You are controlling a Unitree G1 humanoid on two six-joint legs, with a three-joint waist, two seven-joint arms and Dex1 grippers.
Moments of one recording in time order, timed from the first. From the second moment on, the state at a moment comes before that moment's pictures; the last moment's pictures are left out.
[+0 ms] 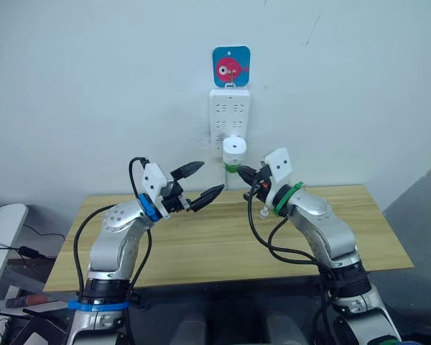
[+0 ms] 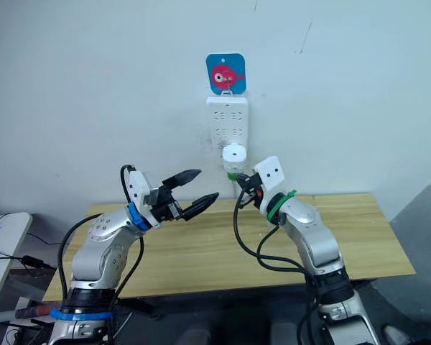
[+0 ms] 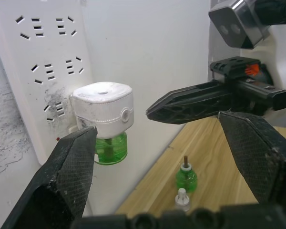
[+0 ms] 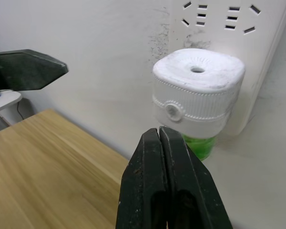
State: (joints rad) left arm -0.28 0.35 0.08 -0.12 -0.43 0.27 -0.88; right arm -0.45 -0.15 0.16 -0.13 0.20 0.51 0.42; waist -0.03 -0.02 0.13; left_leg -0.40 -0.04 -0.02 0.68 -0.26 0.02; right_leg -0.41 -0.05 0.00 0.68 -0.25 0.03
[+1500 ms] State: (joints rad) left arm -0.29 0.41 0.09 -0.15 -0.47 0.32 -0.84; right arm -0.49 -0.14 0.15 -0.05 0.18 0.52 0.40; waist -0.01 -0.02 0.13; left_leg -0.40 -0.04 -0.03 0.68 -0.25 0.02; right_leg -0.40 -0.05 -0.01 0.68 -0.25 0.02
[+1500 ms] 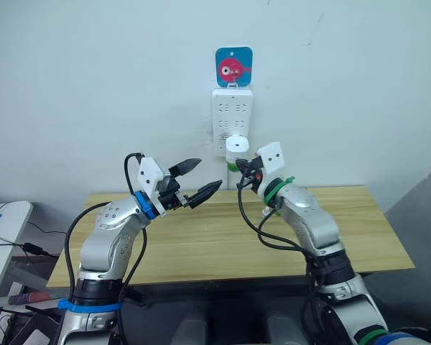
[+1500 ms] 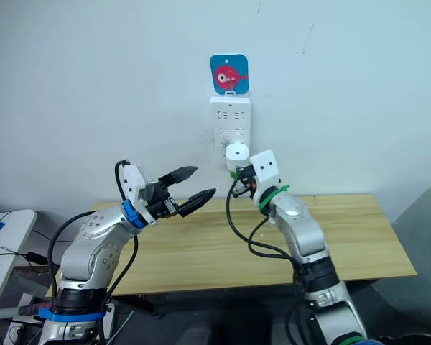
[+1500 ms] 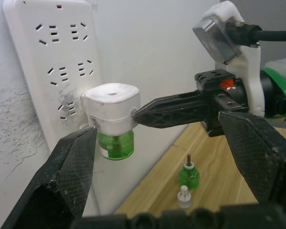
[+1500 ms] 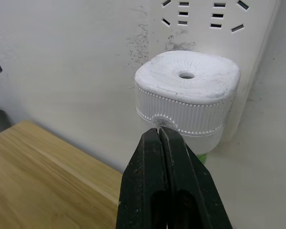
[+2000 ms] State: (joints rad) left arm -0.28 0.60 0.11 0.04 -0.32 0.33 -0.75; right arm -0.32 -0.49 0.00 -0.16 0.29 0.54 0.62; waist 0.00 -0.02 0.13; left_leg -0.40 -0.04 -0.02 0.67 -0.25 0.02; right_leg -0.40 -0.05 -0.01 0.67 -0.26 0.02
